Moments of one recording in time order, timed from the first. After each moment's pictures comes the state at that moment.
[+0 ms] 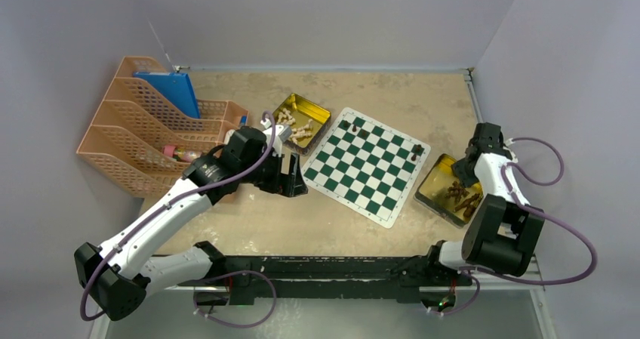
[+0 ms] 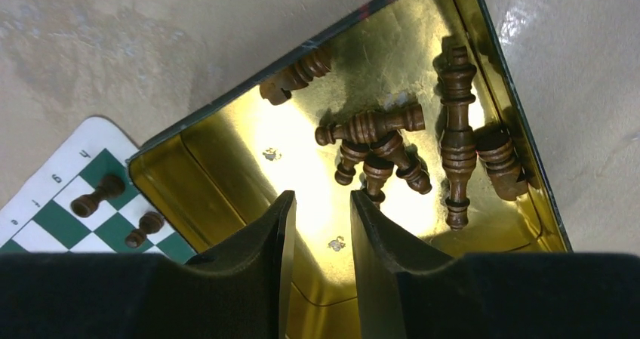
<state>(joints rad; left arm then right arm) -0.66 1.05 1.00 -0.72 0.27 -0.47 -0.35 1.36 0.88 -0.67 0.22 0.84</state>
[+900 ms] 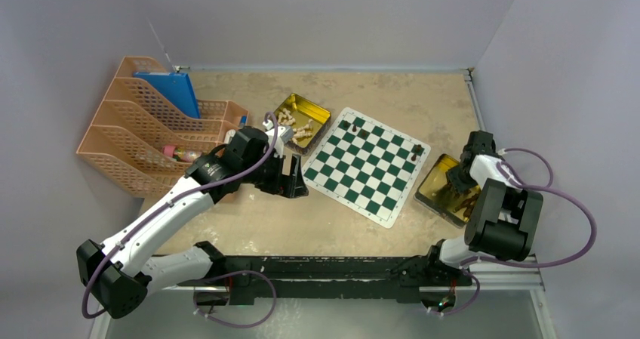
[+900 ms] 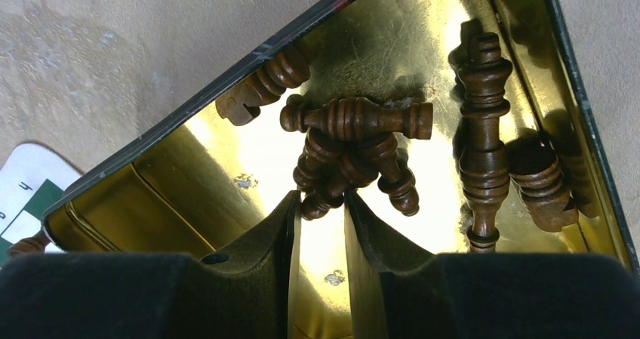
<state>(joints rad) -0.66 1.07 1.00 -0.73 0.29 -0.47 -0.35 1.47 0.79 -0.55 0.19 0.90</state>
